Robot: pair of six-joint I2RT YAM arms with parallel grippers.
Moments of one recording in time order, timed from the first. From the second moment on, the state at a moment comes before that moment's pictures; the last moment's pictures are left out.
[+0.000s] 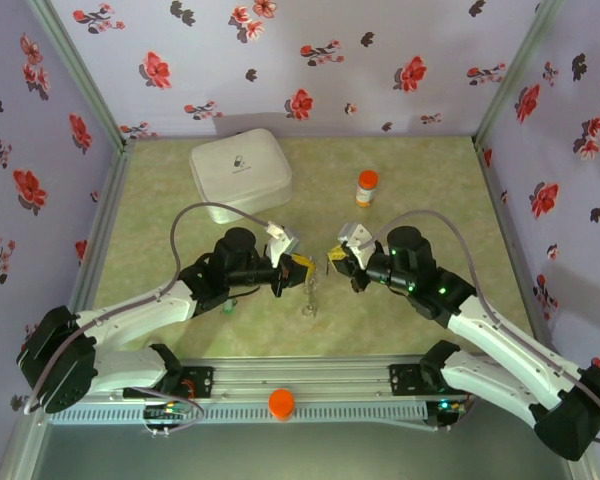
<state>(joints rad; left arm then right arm) -0.88 1.19 0.66 0.16 0.45 -0.29 0.72 0.85 0.67 -0.22 -0.31 -0.22</state>
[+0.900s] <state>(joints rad) -0.88 1.19 0.69 0.13 0.47 -0.35 0.85 0.87 0.67 -0.30 -0.18 -0.54</state>
